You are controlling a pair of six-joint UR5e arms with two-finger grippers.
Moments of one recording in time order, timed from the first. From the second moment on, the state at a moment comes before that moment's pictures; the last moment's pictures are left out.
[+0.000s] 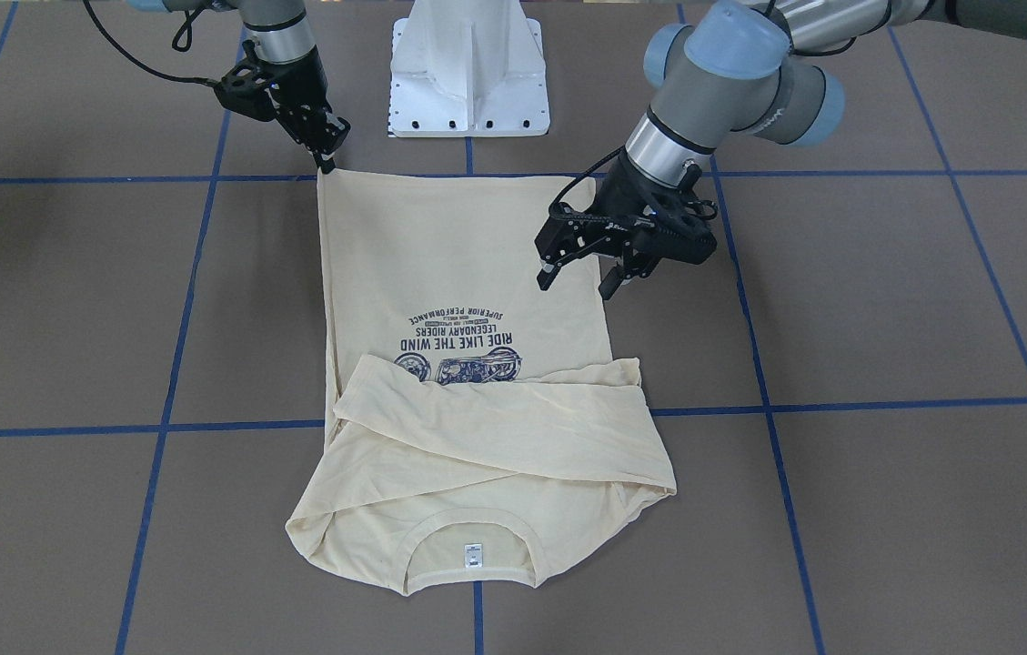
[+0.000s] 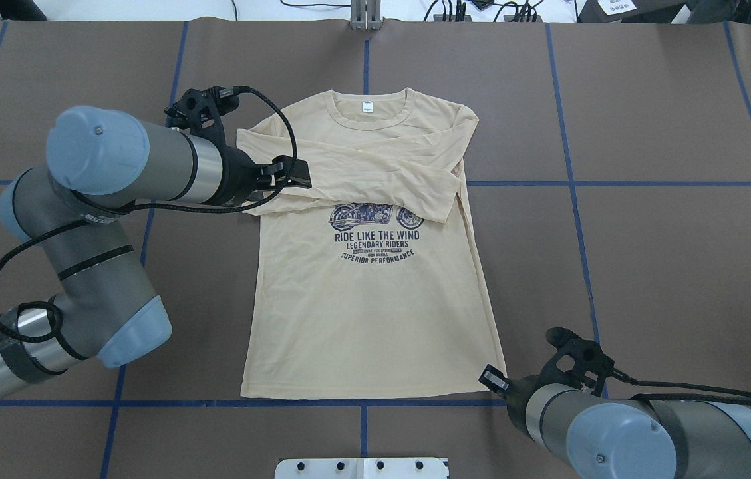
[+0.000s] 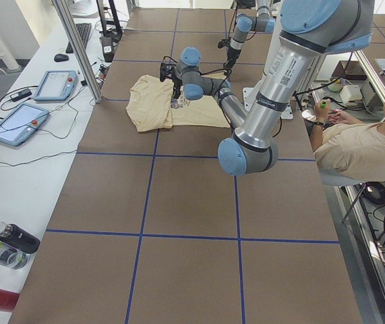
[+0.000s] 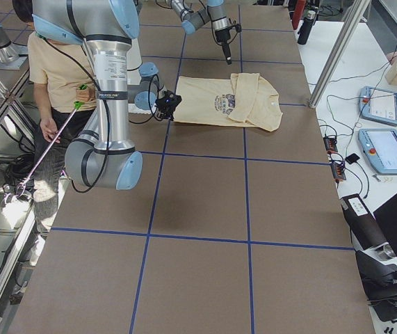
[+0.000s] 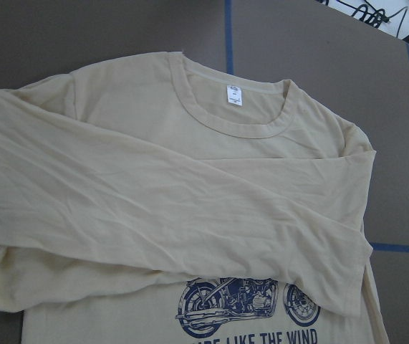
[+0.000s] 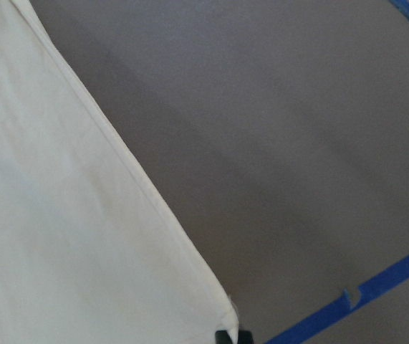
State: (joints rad) left arm -0.62 -2.04 -1.80 -2.11 -1.84 -1.45; right arm 0.08 -1.49 2.16 -1.38 1.39 2.11
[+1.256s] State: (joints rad) left arm -0.18 -1.73 -1.96 -2.09 -1.58 -1.85; right arm 0.07 -1.49 2.16 -1.39 1.39 2.11
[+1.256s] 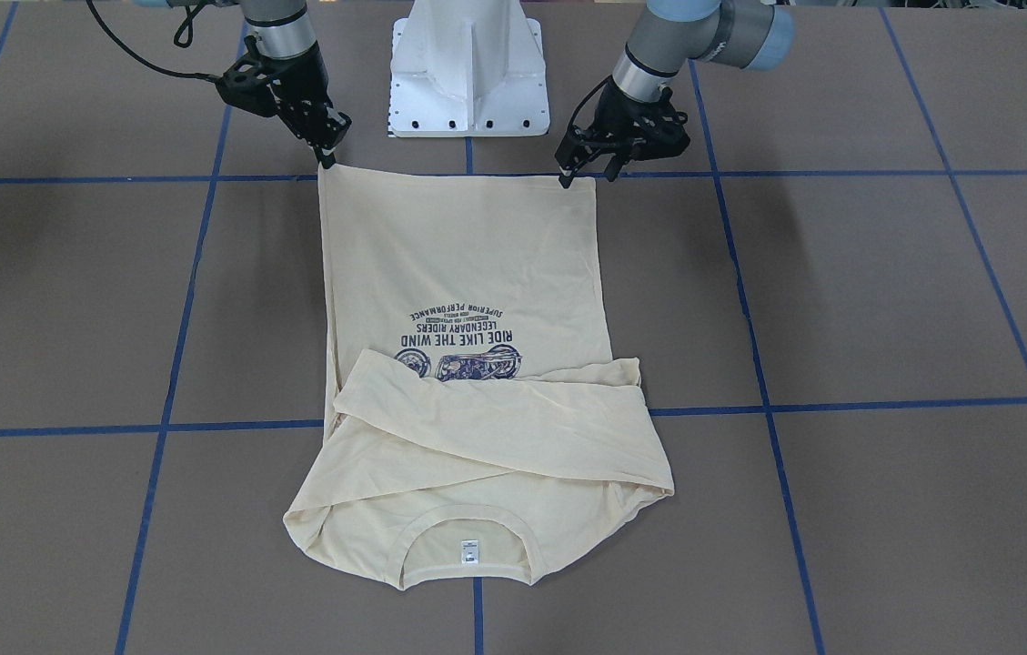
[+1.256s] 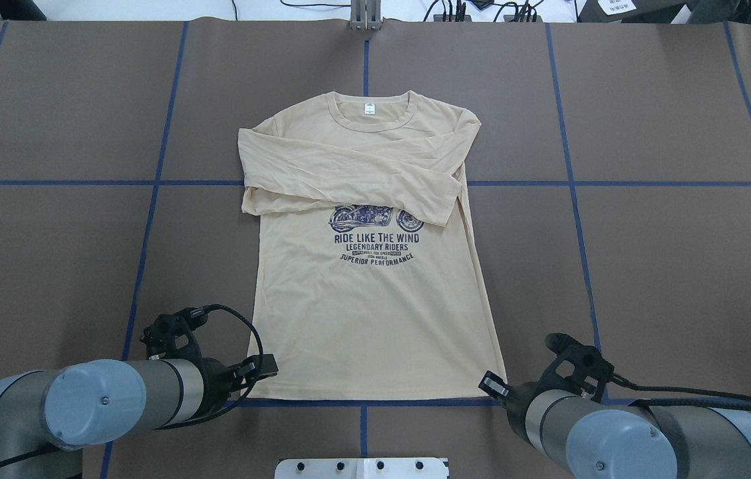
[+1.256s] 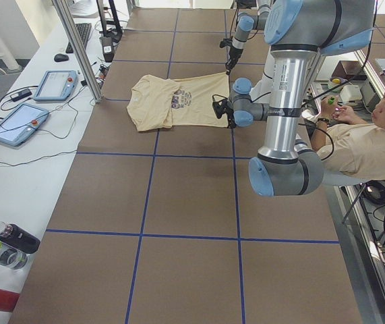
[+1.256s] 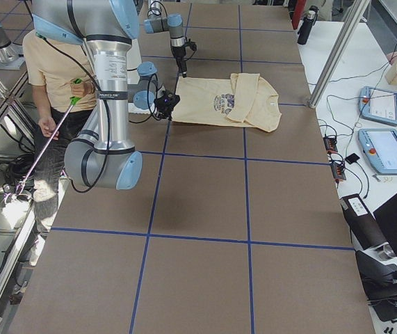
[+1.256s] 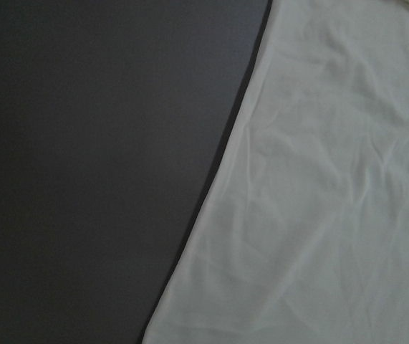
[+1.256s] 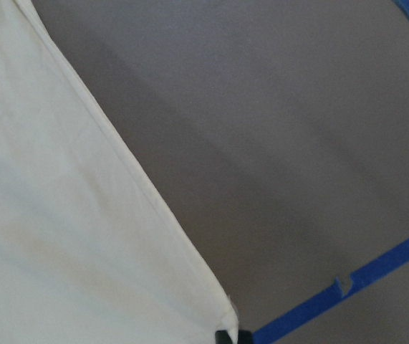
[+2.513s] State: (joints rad) left arm -0.17 -1.73 -2.03 -1.96 -1.61 -1.87; right arm 0.06 -1.49 2.18 -1.39 1.40 2.11
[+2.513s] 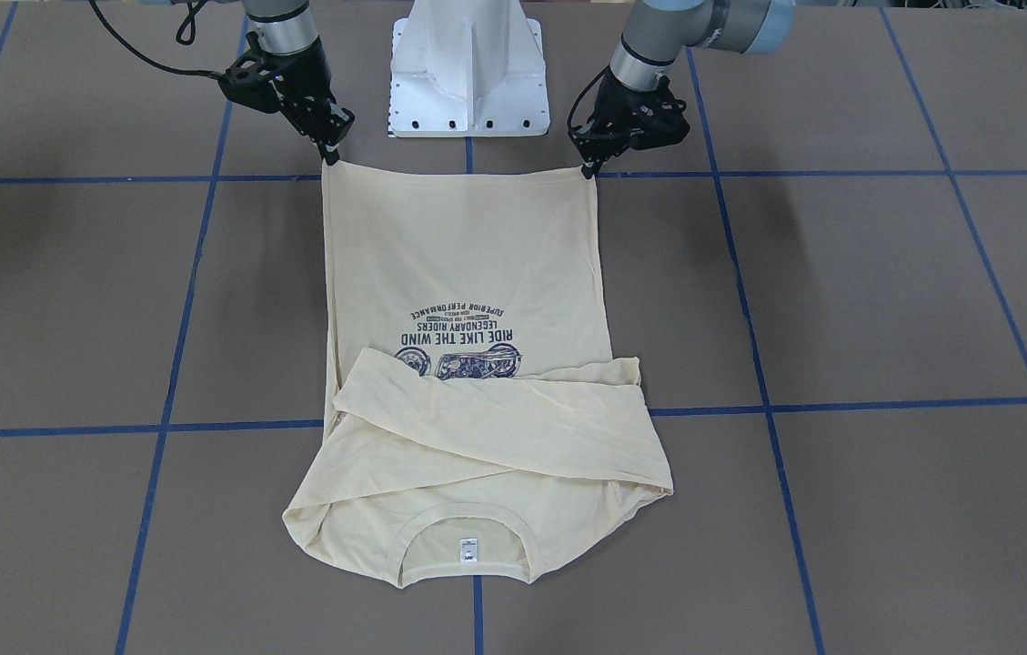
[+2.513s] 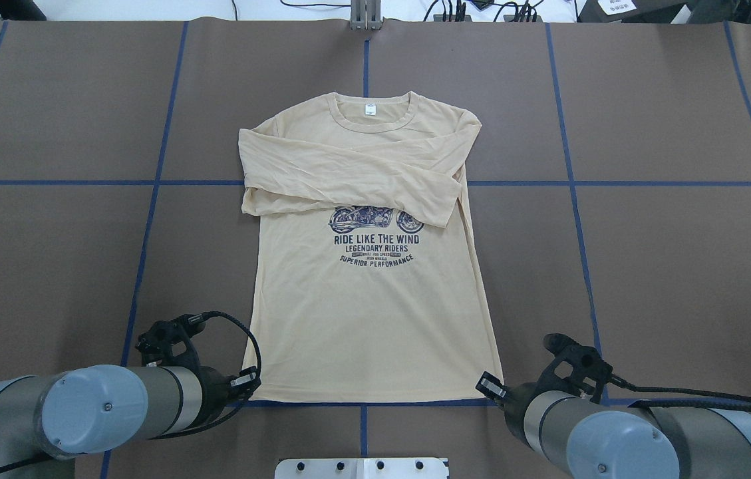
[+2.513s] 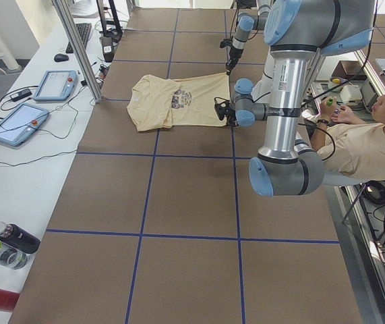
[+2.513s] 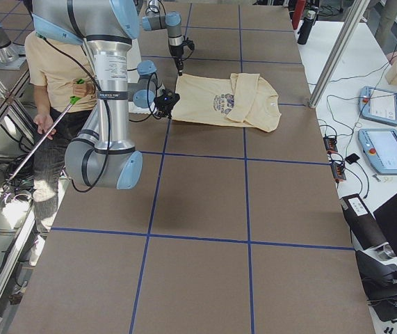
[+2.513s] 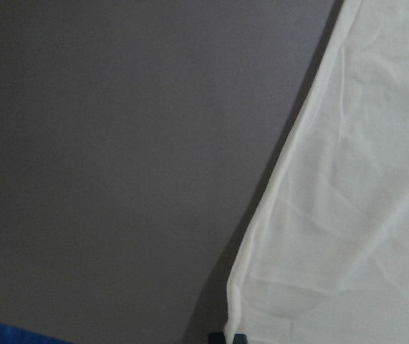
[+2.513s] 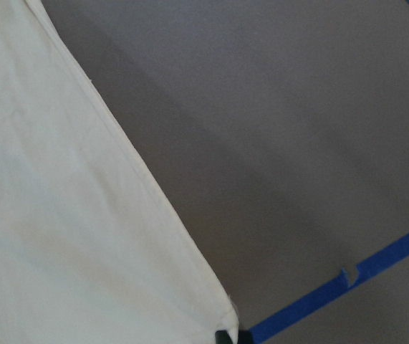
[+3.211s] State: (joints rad) left arm -0.19 -1.69 -2.23 -1.94 -1.67 -1.93; right arm 0.06 -1.48 2.35 -1.52 1.45 2.15
